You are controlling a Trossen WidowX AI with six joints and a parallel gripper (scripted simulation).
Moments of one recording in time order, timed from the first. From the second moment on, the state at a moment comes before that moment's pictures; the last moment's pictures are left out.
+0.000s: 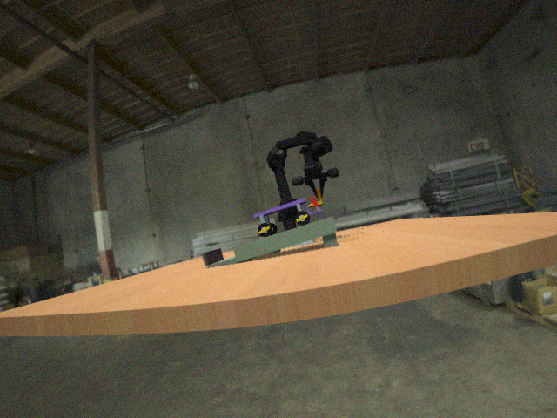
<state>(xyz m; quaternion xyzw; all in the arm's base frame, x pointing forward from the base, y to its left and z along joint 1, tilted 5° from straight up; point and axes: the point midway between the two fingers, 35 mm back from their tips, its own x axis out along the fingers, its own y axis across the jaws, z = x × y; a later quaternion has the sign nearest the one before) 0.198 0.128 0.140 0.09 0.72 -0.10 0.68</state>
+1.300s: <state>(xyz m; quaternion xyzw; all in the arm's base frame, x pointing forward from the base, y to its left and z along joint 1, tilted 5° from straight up) 0.198 0.128 0.140 0.49 0.51 -0.52 0.48</state>
